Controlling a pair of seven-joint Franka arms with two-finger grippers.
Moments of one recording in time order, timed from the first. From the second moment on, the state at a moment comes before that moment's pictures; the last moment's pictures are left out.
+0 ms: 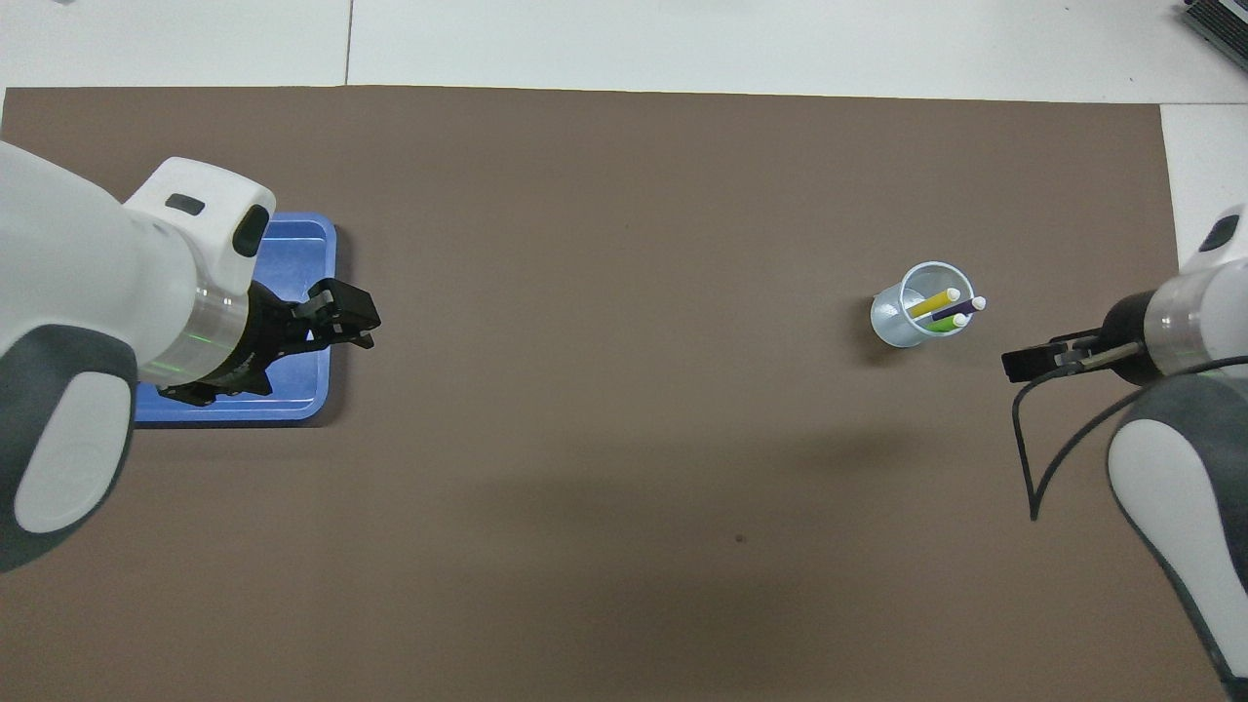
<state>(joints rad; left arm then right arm) -0.07 -0.07 -0.26 -1.76 -0.08 1.69 -0.71 -0.11 -0.08 0.10 -2.00 0.00 1.99 -0.23</state>
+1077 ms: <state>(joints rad) -0.10 -0.14 -0.26 -1.93 -0.29 1.89 -1.21 -0.07 0.17 0.10 -1.86 0.00 2.10 -0.23</state>
